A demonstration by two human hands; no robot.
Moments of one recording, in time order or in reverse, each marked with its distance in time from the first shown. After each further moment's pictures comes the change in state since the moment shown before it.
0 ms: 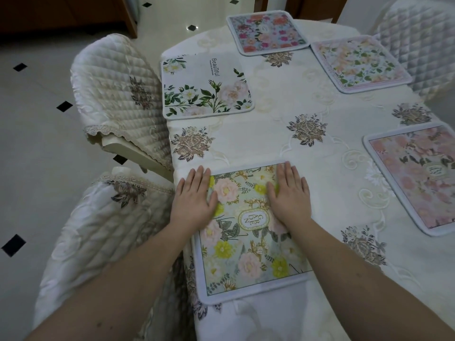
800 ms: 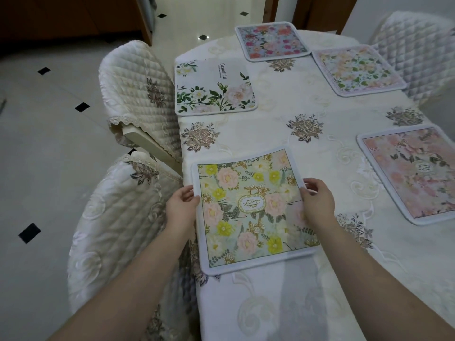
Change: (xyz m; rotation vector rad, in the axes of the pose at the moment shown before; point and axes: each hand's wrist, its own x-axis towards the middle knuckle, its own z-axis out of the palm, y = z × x) left_hand -0.072 0.010 -0.024 -1.217 0.247 -0.686; right_hand -0.054 0.043 -0.044 0.820 0.140 0.359
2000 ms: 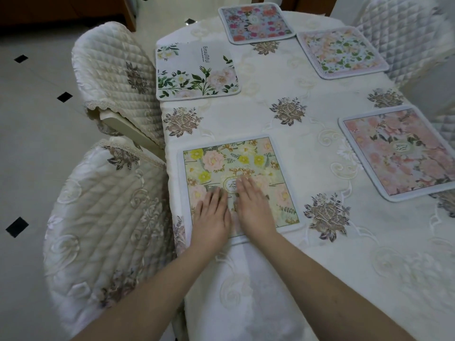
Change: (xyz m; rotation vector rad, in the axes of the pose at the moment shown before) left_hand -0.082 -0.065 0.059 1.073 -0.283 0.682; right_hand -0.083 0.020 0.065 -0.675 -0.314 -0.603
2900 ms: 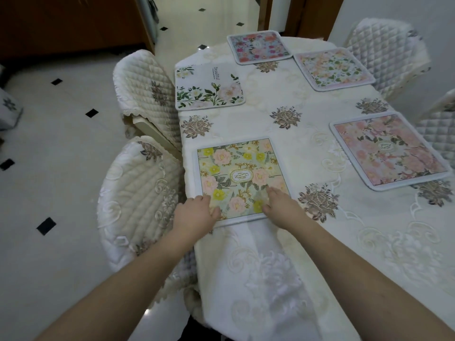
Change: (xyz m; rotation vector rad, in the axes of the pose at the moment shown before) left_hand -0.062 0.006 -0.103 0.356 -0.198 -0.153; right_hand -0.064 0.012 -0.096 -0.056 -0.381 0.160
